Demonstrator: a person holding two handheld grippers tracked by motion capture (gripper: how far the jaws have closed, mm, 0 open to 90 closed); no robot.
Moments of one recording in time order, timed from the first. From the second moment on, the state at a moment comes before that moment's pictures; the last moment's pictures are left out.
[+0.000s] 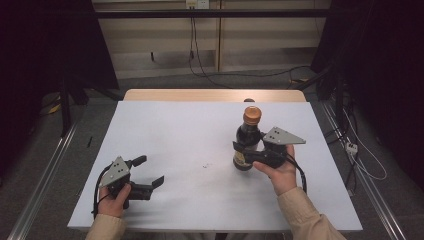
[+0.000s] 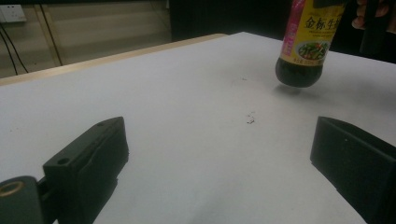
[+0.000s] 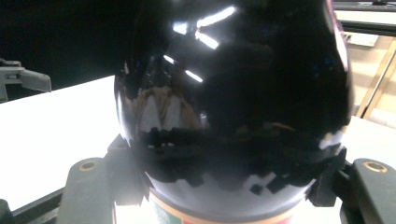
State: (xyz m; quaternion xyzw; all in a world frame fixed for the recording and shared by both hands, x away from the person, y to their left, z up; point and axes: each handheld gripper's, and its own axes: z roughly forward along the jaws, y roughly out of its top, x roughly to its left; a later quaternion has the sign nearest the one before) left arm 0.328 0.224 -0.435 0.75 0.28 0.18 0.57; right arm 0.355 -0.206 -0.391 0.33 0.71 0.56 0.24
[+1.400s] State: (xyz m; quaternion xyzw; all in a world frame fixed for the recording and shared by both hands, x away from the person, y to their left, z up) left arm 0.329 0.225 -0.435 0.75 0.27 0.18 0.58; right arm 0.415 -0.168 -0.396 0.32 0.73 0.57 0.22
